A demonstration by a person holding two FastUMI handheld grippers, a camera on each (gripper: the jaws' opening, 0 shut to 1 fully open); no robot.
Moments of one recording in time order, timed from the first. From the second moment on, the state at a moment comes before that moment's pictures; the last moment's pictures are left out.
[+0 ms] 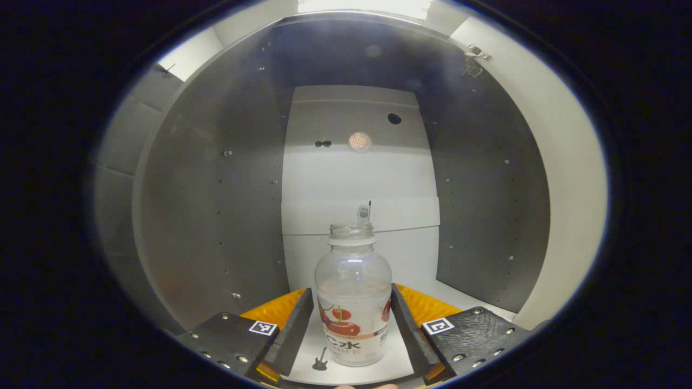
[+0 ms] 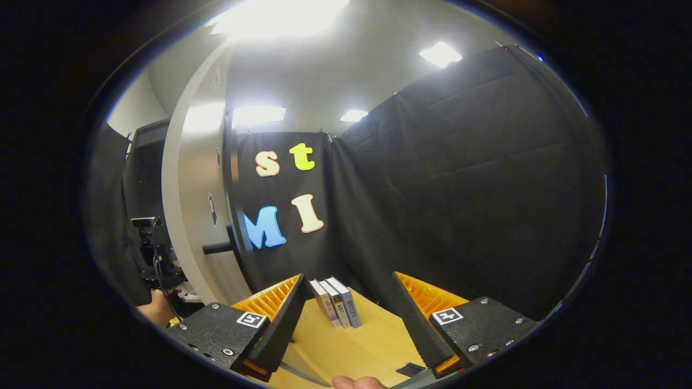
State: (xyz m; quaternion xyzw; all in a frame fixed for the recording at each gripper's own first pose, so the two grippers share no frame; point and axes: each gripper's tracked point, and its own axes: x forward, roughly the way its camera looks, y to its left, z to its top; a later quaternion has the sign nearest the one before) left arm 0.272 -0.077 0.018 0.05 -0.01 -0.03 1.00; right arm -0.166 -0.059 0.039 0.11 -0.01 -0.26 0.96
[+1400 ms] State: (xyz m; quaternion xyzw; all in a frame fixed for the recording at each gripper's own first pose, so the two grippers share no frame) left arm 0.212 -0.052 0.070 0.05 -0.05 0.12 0.99; right arm -0.114 -0.112 0.000 0.10 0.01 -0.04 0.99
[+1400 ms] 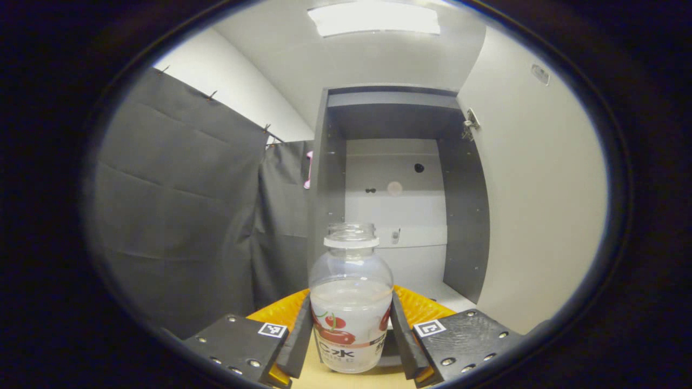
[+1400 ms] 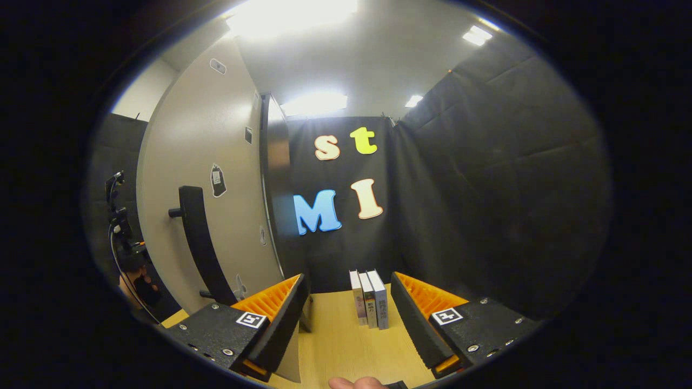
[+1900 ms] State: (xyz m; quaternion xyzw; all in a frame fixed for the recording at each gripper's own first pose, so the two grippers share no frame) left arm 0.240 -0.026 0.028 0.11 -0.01 0.21 0.97; right arm -0.083 -0.101 -0.095 0.09 0.06 -0.04 0.99
